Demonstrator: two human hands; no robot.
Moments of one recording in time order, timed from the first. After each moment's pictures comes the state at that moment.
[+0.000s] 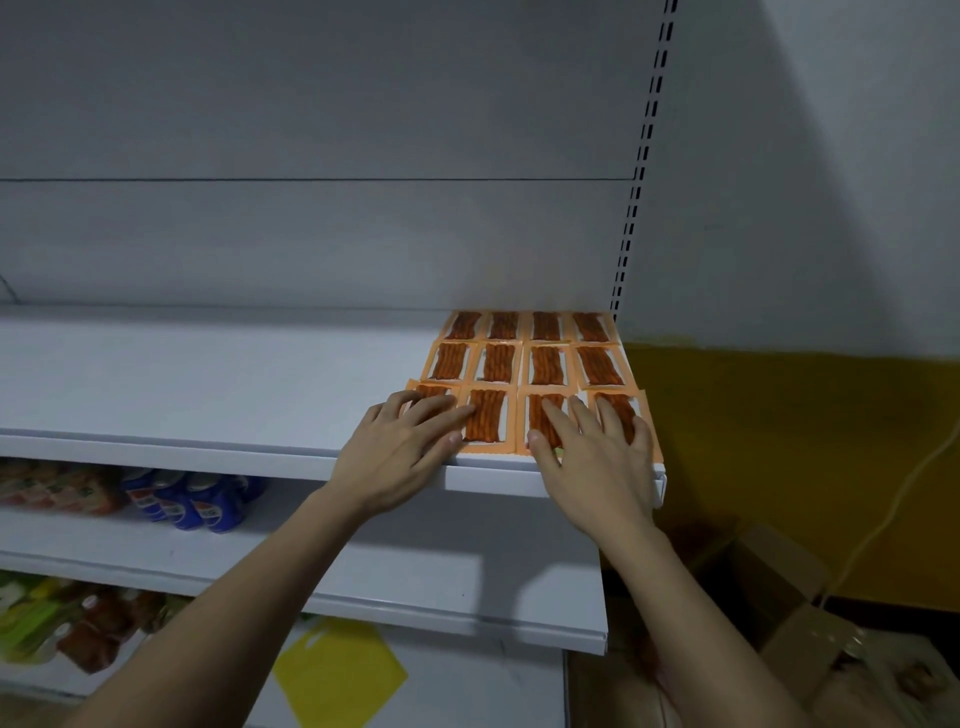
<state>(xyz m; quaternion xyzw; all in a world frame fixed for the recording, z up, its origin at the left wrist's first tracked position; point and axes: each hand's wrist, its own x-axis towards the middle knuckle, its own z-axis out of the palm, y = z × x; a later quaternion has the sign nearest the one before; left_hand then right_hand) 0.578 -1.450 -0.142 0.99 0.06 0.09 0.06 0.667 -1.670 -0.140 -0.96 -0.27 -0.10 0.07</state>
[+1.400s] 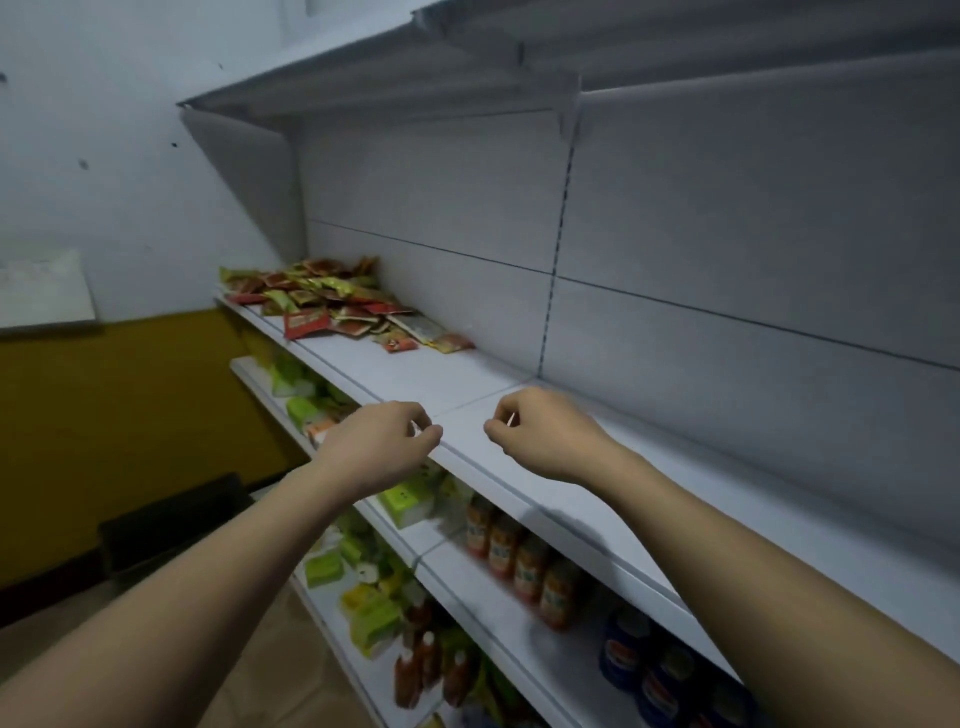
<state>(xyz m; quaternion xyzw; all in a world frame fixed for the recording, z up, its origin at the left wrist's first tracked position) 0.149 -0.899 -0.010 0.84 0.50 0.16 0.13 0.327 -0.972 0.013 -0.74 -0.64 0.09 0.19</state>
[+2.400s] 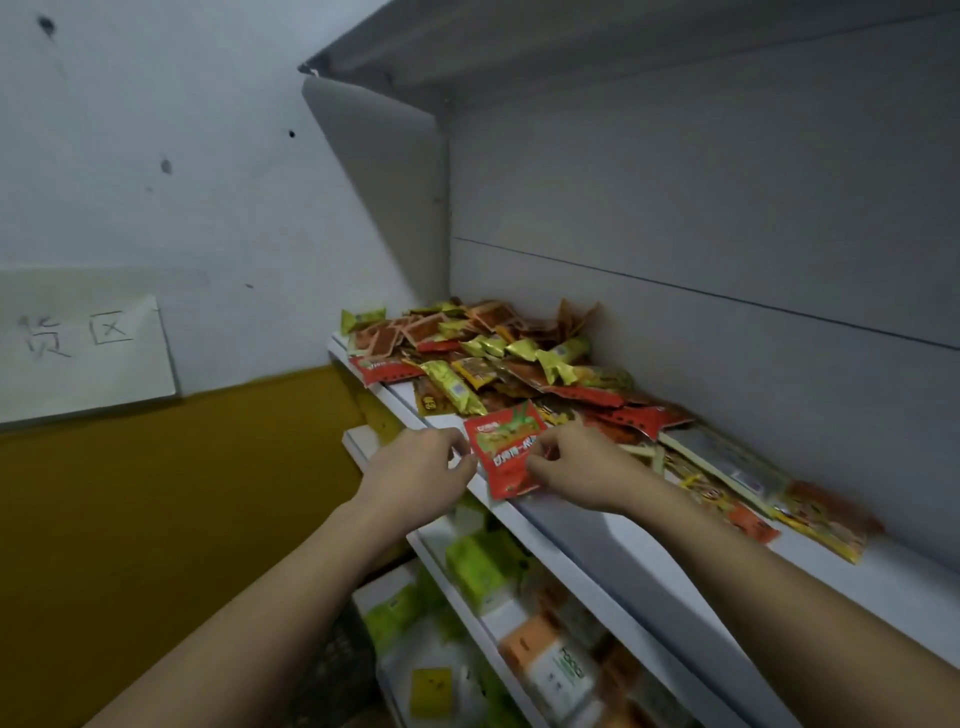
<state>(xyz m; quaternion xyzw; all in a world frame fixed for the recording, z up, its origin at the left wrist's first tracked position) -0.057 -0.249 -0.057 0.82 0.53 0.17 0.09 0.133 -0.289 -0.040 -0.69 -0.68 0.15 0.19</state>
